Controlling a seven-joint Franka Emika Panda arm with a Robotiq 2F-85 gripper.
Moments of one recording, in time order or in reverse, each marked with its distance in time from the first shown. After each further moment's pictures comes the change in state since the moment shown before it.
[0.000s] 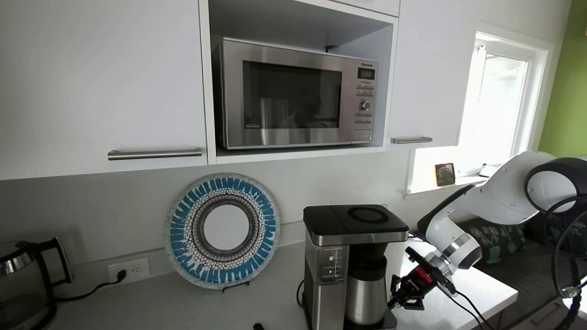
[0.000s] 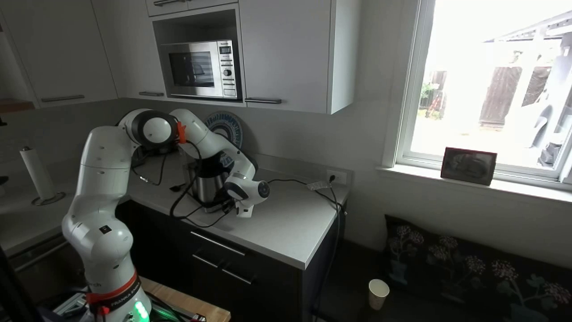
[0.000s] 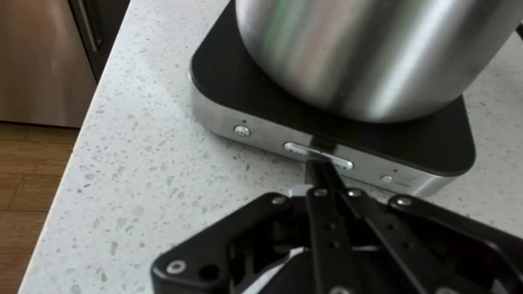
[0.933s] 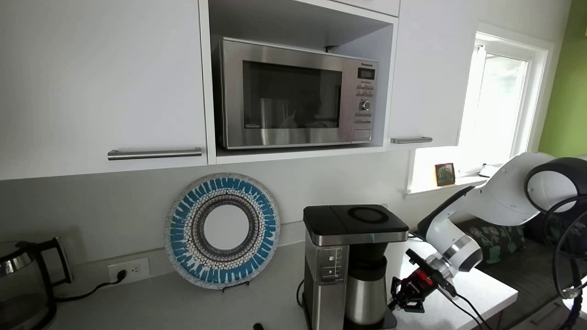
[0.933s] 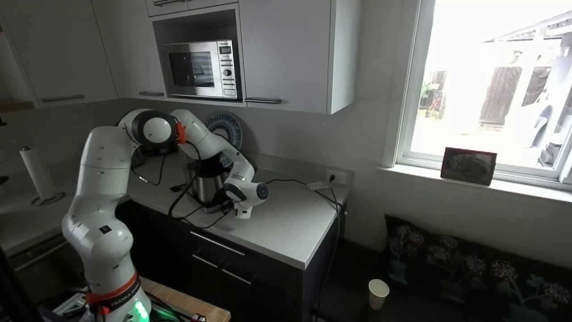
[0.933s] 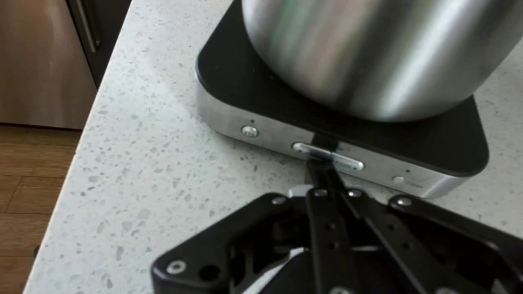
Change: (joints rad) arm 0.000 -0.001 0.005 -0.017 0.016 0.013 -0.017
